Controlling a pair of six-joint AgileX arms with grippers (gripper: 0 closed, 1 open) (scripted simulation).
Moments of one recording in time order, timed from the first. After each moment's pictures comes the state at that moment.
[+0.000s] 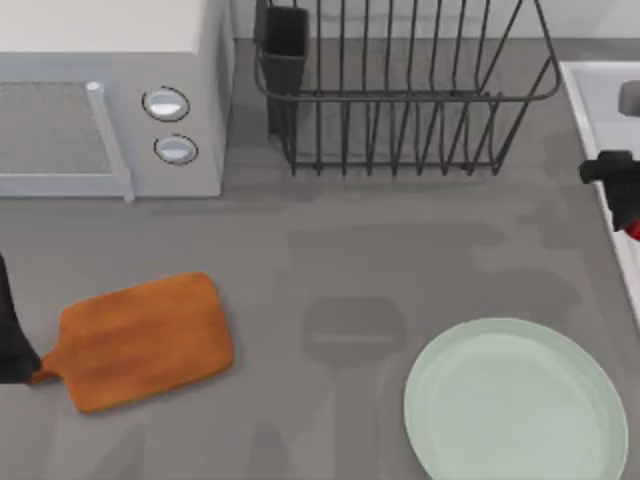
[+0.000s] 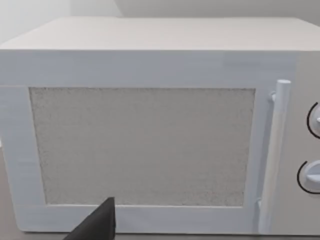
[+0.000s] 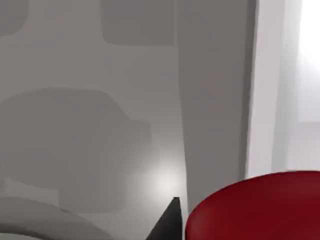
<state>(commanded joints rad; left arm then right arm) 0.00 0.00 0.00 0.00 0.00 0.00 0.09 1.84 1.39 -1.01 -0.01 0.11</state>
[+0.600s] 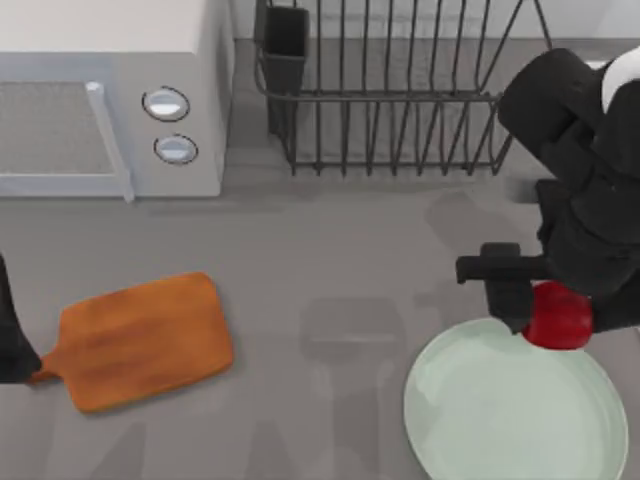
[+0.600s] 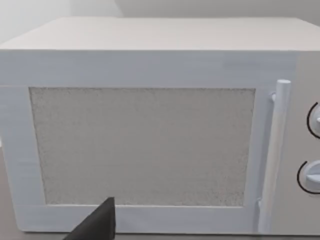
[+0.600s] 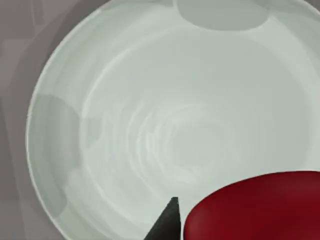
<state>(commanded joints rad) 0.00 0.00 0.00 0.00 0.00 0.00 0.55 1.63 1.24 -1.16 0.00 0.56</state>
